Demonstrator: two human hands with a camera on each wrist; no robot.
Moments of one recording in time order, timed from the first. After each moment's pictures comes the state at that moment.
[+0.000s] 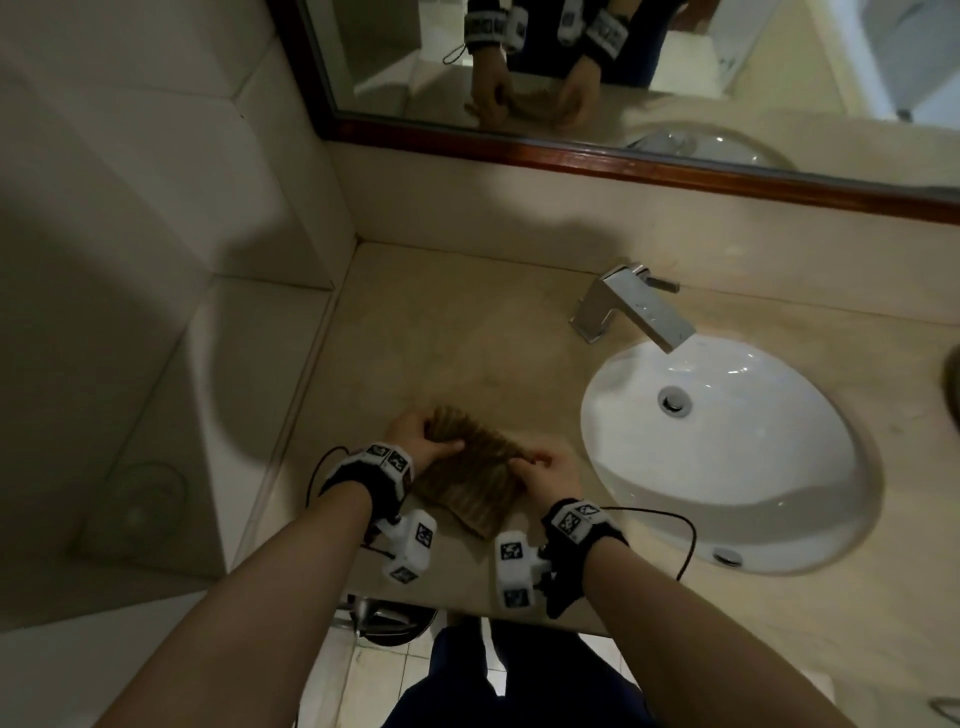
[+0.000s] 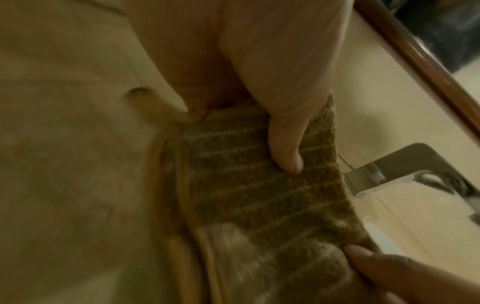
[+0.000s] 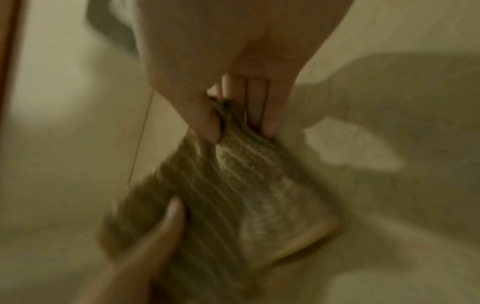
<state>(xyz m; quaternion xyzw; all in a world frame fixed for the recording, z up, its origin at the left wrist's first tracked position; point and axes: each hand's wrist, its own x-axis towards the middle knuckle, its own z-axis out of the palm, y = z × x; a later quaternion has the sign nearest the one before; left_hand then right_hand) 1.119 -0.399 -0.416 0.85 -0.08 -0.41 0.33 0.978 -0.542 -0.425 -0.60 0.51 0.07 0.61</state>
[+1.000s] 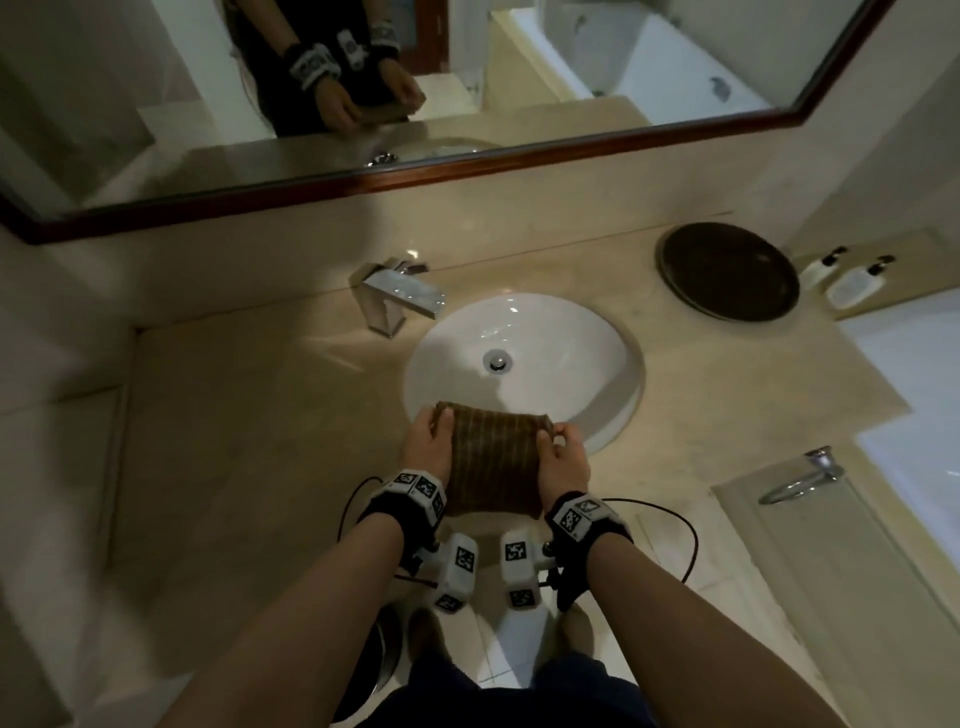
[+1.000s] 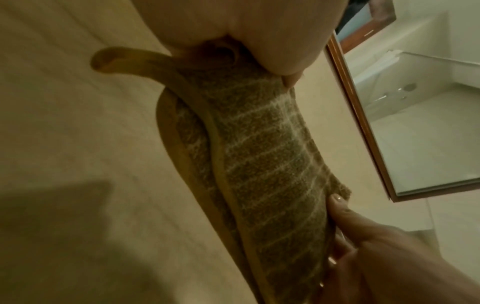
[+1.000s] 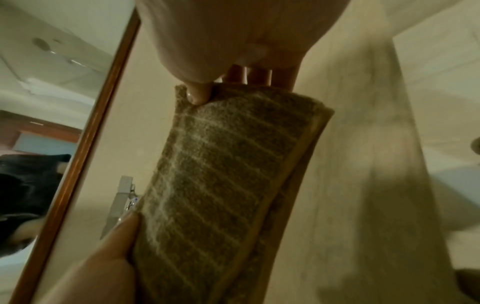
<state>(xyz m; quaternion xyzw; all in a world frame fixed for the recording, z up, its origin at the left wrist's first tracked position) 0.930 -0.551 -0.387 0.80 -0.19 -0.35 0.45 0.784 -0.625 -0.394 -0.55 0.64 -0.23 0.49</state>
